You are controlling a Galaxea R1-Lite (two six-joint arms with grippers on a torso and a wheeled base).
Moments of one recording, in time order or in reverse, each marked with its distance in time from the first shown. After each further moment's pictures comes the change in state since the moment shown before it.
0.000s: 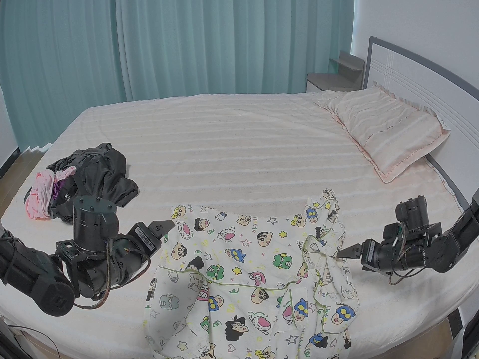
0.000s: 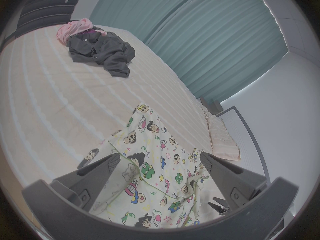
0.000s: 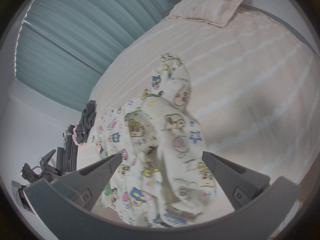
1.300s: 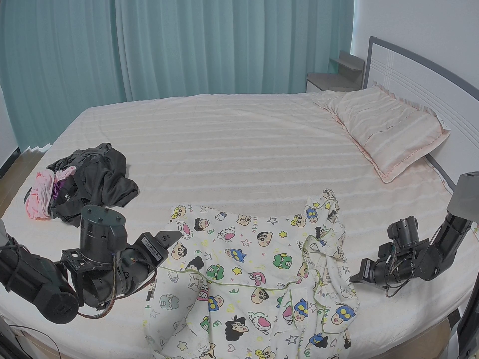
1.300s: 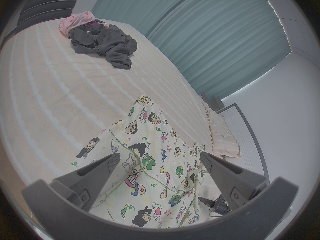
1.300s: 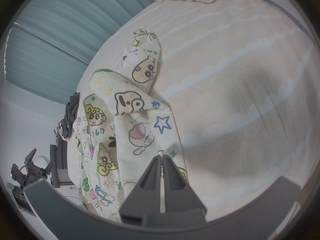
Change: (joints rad) left arm -0.054 0.010 0.026 0.001 0.006 -0.059; right arm -0.080 0.215 0.042 -0.106 0.043 -0.085
